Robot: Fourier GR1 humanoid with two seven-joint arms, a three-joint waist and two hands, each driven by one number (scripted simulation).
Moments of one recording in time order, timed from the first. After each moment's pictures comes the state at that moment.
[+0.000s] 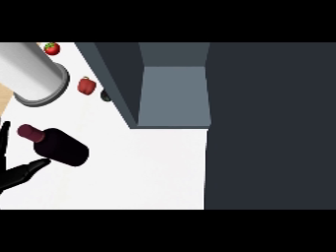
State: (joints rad) left arm 0.05 0.15 0.36 -1.60 0.28 0.01 -0.09; right arm 0.12 -0.08 -0.04 -2.38 -0.27 0.26 0.38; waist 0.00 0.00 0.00
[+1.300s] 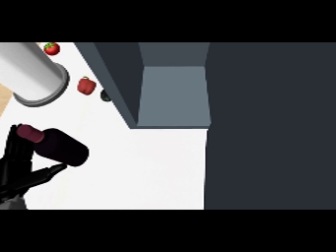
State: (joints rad) left arm -0.09 0.21 0.38 -0.99 0.26 -0.15 -0.43; right arm 0.06 -0.05 -0.02 -2.37 -0.23 0.24 0.43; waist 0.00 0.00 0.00
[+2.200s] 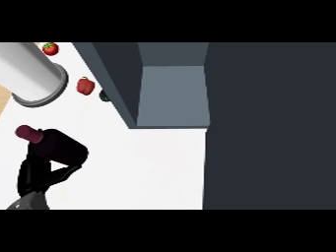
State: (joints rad) left arm -0.28 0.24 0.40 -0.48 0.25 -0.21 -0.72; right arm 0.05 -0.07 -0.05 -2.38 -0.24 0.25 0.43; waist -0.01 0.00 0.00
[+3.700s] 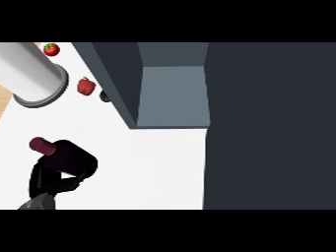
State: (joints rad) left arm -0.36 0.25 0.35 -0.24 0.23 -0.31 -0.92; right arm 0.06 -0.05 -0.03 -2.38 -0.22 0.26 0.42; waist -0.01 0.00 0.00
